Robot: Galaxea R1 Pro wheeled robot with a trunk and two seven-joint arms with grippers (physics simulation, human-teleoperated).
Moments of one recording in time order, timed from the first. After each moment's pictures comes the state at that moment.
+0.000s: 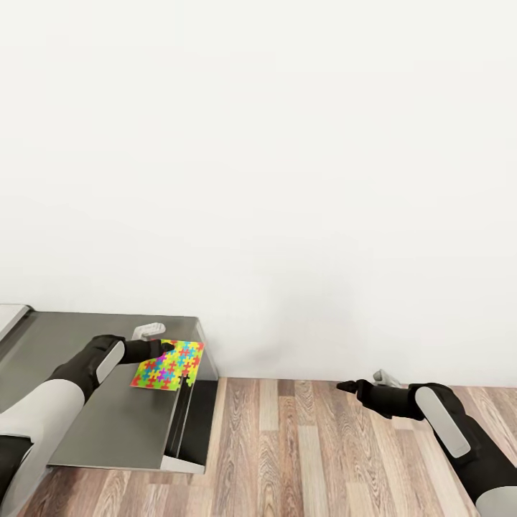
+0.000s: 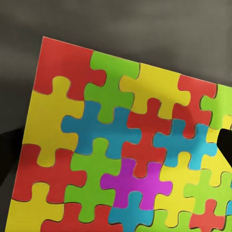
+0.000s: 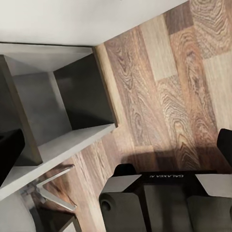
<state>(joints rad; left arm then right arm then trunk) -0.95 0.27 -0.19 -0.43 0.41 0.58 -0.24 -0.48 -0.30 0.05 -1.06 -0.89 0.94 0.05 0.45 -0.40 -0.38</state>
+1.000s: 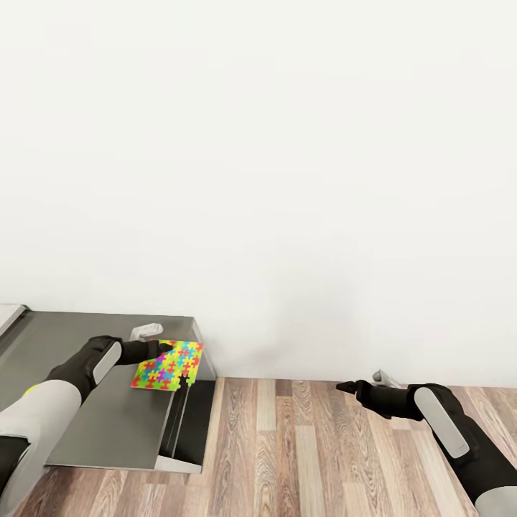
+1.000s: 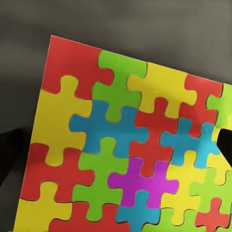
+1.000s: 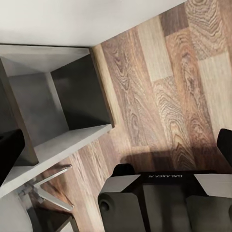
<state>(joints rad) -0.94 0.28 -0.19 -0.43 0.42 0.58 -0.25 -0.48 -0.30 0.06 -1.06 -0.89 0.93 0.05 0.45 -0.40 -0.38</state>
